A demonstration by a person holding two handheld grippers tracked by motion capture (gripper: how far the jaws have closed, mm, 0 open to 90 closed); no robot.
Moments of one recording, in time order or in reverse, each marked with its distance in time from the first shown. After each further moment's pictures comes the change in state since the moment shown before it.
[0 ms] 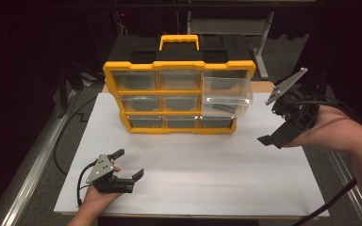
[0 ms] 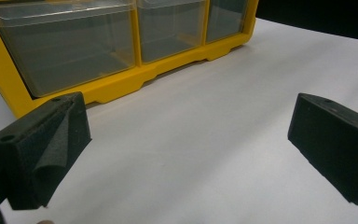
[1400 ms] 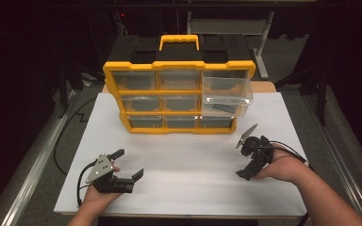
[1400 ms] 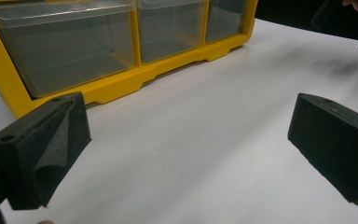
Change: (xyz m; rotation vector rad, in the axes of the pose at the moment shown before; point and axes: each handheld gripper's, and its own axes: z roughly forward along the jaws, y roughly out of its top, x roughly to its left) left arm 0.000 0.000 0.000 0.001 -0.005 -0.001; right arm 0.028 -0.042 0.167 0.135 0.066 0.006
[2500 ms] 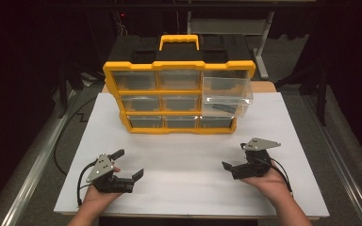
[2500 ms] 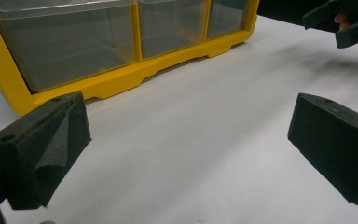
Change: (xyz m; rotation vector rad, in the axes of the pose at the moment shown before) left arm 0.001 -0.001 0.001 0.014 0.003 -0.011; right arm 0.019 -0.030 0.031 -0.657 -0.077 0.278
